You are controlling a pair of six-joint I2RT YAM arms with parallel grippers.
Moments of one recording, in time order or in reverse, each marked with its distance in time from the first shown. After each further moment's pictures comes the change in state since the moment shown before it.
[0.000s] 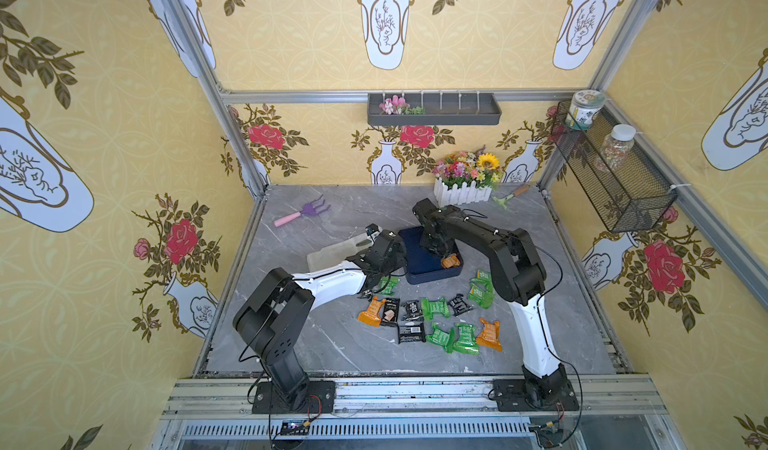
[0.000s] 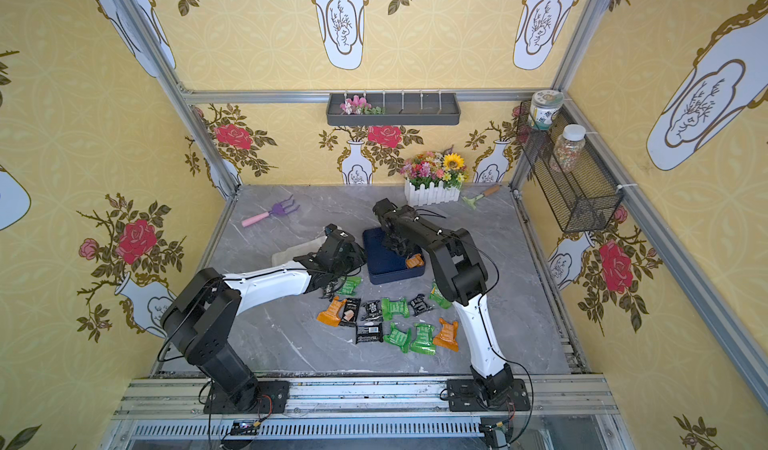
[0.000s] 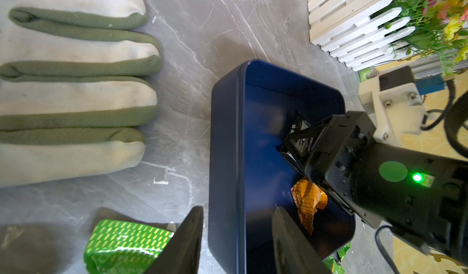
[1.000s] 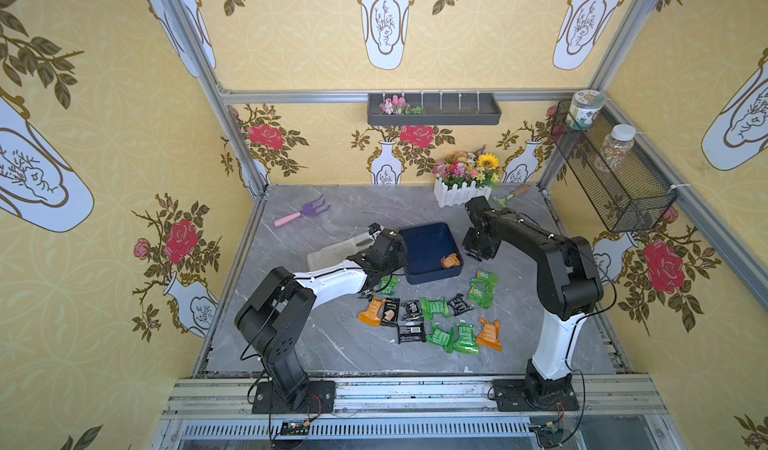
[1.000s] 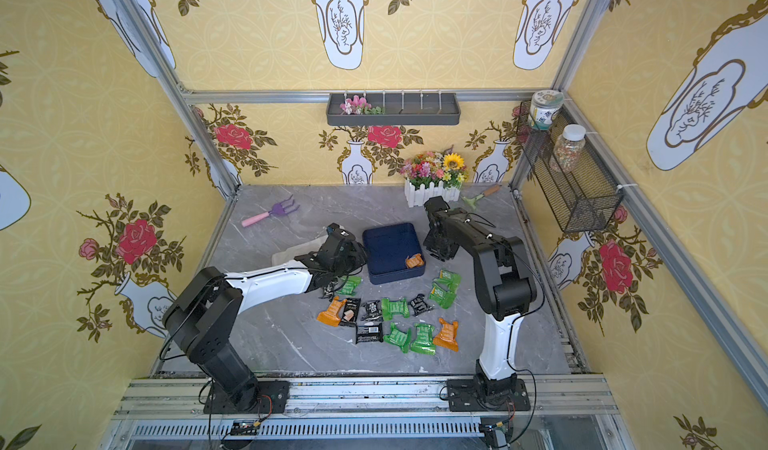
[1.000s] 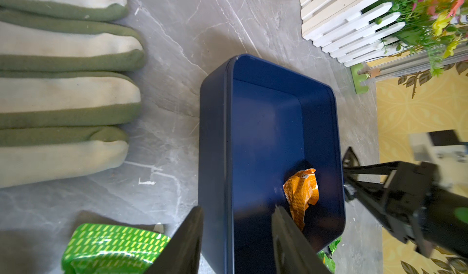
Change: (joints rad) left arm 0.000 0.011 0.012 0.015 0.035 -0.003; right arm -0.274 -0.296 -0.387 0.103 -0.114 -0.091
